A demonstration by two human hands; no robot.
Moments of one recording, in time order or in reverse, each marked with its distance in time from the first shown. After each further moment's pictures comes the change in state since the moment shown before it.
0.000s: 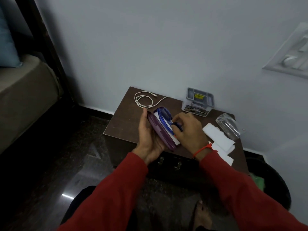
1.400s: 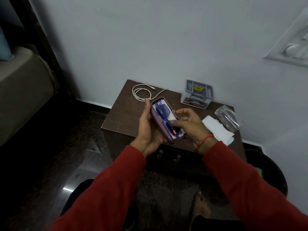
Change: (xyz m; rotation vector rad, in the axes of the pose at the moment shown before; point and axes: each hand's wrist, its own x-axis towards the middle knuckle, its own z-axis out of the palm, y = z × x) left_hand 0.005 0.000 -0.001 0.104 0.001 0.023; right_hand 0.000 -0.006 -0.004 0.895 -0.119 0.574
